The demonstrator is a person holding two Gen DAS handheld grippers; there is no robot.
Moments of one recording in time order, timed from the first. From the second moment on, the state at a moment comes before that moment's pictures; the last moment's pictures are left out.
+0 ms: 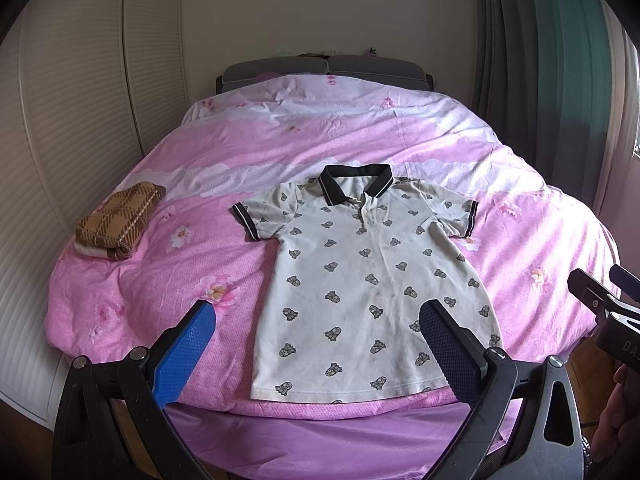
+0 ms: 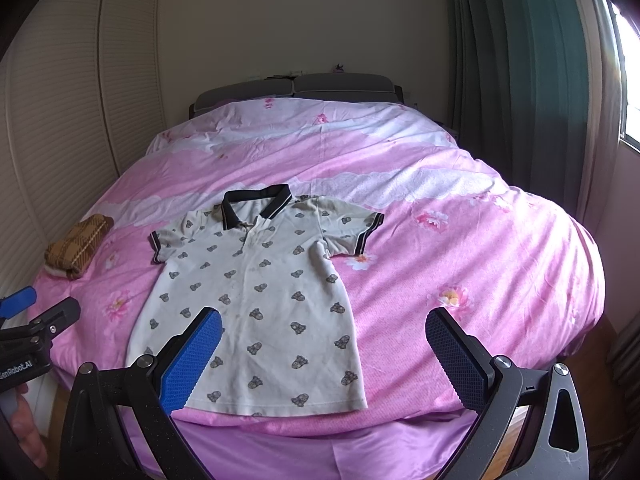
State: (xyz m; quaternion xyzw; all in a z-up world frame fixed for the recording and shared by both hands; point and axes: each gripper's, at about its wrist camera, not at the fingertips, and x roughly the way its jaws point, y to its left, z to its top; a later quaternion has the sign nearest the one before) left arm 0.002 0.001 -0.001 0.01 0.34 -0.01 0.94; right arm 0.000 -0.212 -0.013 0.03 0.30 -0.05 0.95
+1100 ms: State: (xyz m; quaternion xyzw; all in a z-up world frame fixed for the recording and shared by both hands) left arm 0.055 -0.011 0.007 0.01 0.34 0.00 0.94; right arm 0.040 -0.221 0.002 0.03 0.29 -0.05 0.96
